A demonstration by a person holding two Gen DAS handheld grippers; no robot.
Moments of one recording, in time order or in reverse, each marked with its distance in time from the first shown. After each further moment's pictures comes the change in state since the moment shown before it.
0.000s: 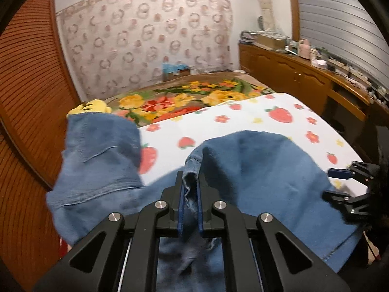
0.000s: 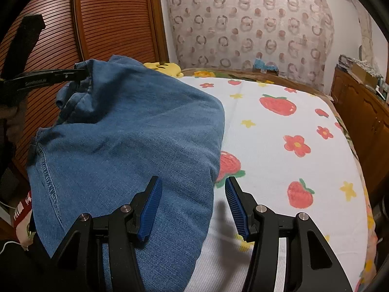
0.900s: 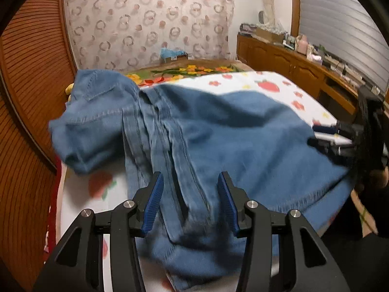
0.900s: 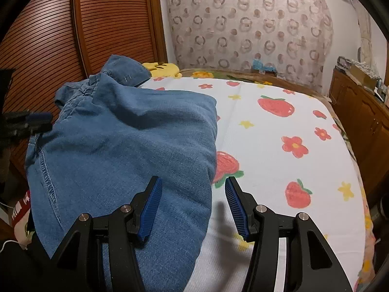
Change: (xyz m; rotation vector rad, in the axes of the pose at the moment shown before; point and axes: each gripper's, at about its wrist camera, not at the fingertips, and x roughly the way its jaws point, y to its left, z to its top) left arm -0.030 -0.011 -0.084 -0.048 0.066 -0.047; right arm -0.001 -0.001 0.000 -0.006 -0.008 -0.013
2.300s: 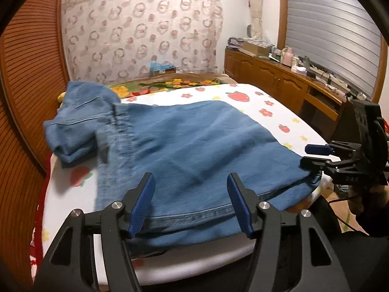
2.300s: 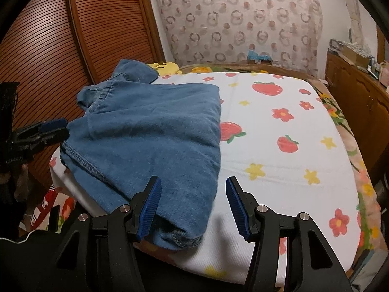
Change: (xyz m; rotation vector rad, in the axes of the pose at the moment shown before) left arm -0.035 -0.054 -0.016 -0.006 -0.092 -0.076; right arm -0.074 0.009 -0.029 0.104 0.030 0.028
